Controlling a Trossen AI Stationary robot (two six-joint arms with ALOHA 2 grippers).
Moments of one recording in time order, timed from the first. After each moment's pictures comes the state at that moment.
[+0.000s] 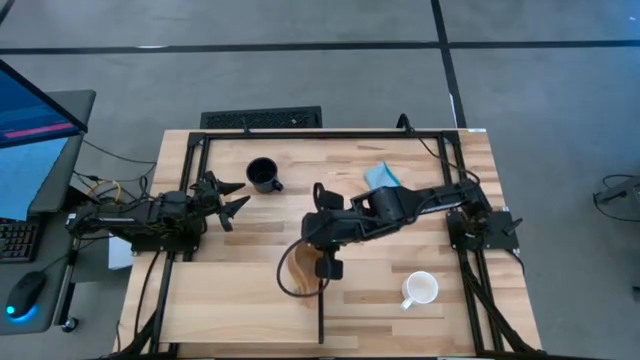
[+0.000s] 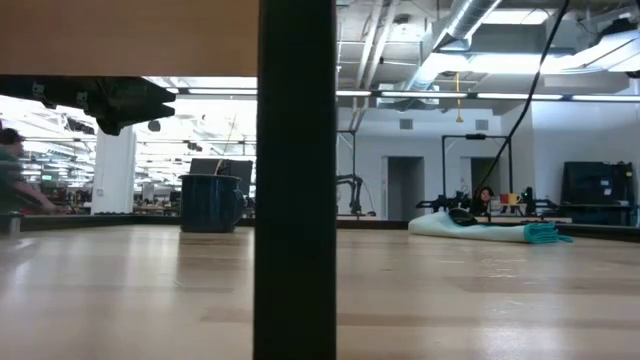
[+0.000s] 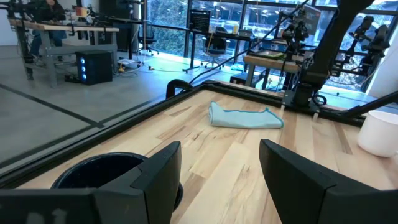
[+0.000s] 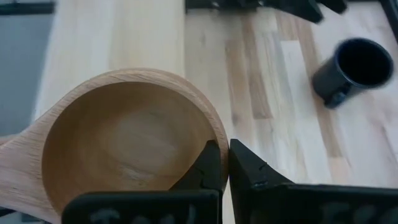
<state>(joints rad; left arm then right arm) 0.01 0.07 0.04 -0.01 -0.43 -0.15 0.30 2.02 2.29 -1.18 0.17 0.21</state>
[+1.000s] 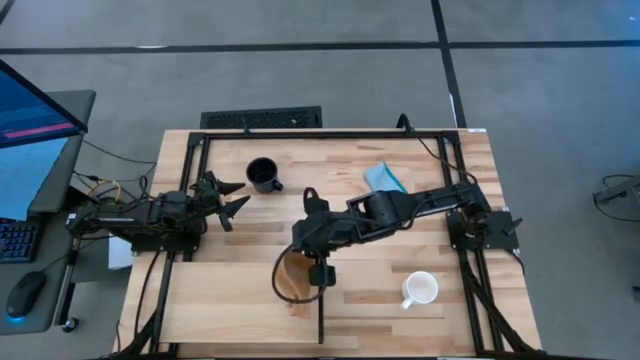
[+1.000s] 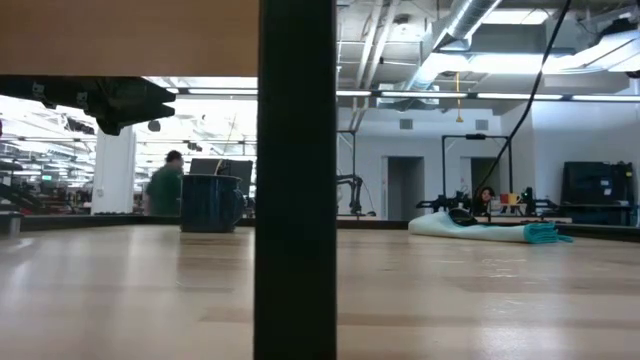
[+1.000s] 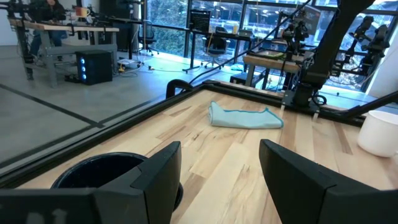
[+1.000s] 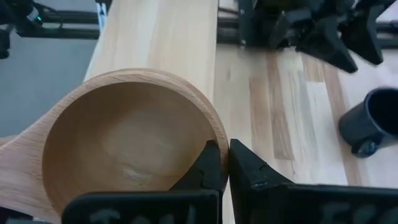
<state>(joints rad) 0.01 0.07 0.04 -0.01 -0.43 -0.15 0.30 2.03 2.25 -0.99 0.10 0.11</state>
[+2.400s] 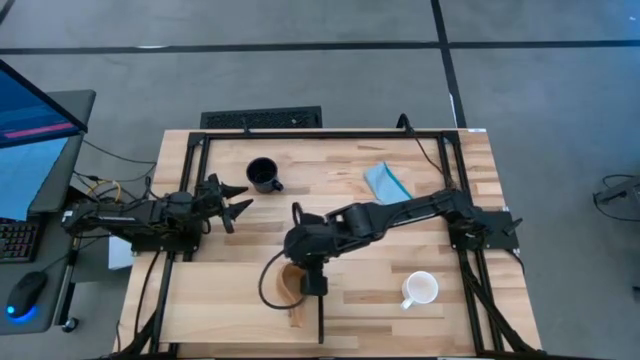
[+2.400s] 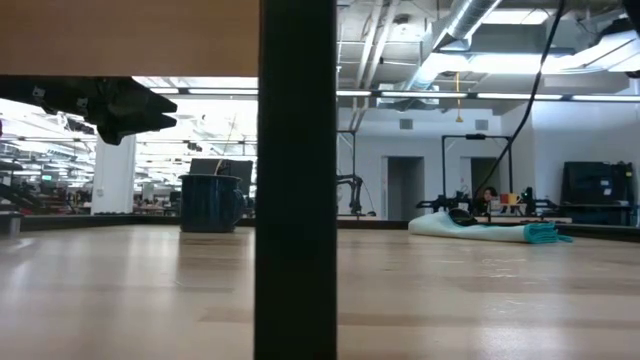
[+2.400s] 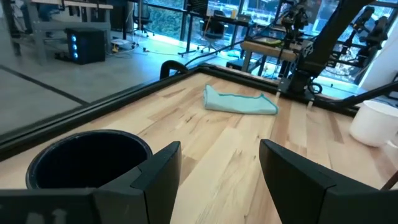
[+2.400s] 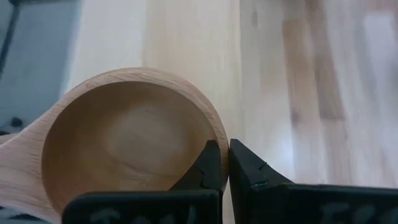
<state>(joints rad) 0.01 0.15 0.04 0.01 -0.40 -0.23 0.29 2.16 2.29 -1.09 -0.02 0.24</state>
